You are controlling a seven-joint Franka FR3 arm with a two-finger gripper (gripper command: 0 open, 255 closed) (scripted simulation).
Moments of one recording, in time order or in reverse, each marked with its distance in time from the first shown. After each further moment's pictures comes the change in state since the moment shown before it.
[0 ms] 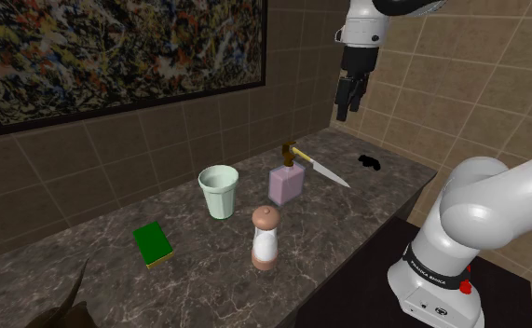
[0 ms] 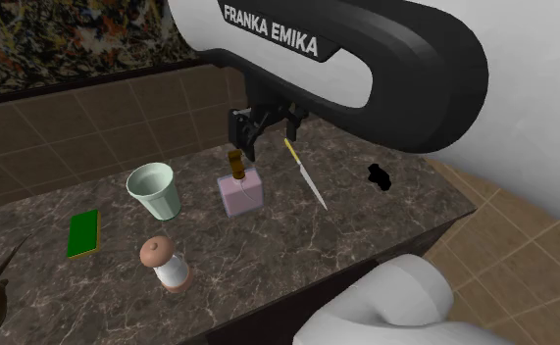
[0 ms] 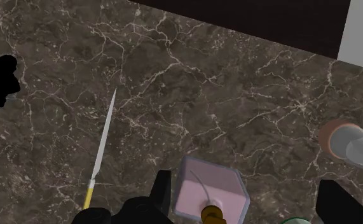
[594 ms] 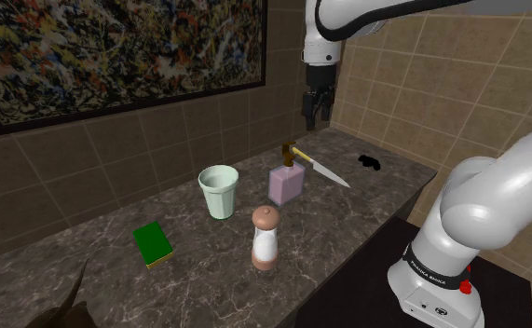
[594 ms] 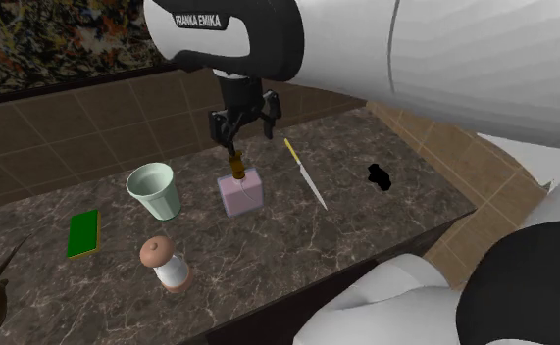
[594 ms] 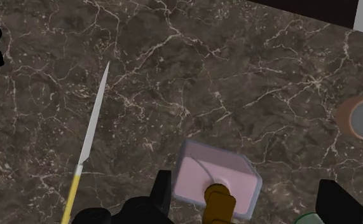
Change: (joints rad) arm 0.012 0.301 0.016 0.107 0.005 0.116 0.021
